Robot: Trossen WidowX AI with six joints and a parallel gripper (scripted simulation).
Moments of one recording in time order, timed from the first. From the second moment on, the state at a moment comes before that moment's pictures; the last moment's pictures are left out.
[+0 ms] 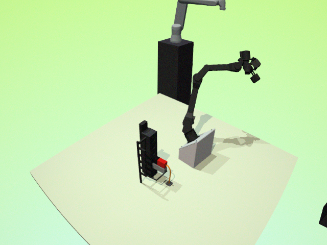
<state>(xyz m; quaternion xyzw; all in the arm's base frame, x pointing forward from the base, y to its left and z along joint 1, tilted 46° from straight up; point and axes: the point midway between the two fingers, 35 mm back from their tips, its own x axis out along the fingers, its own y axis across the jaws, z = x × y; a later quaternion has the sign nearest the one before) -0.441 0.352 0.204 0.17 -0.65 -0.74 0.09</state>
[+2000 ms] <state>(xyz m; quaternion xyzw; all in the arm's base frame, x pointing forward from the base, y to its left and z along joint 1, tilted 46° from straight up) 0.269 0.185 -0.022 0.57 -0.62 -0.33 -0.43</state>
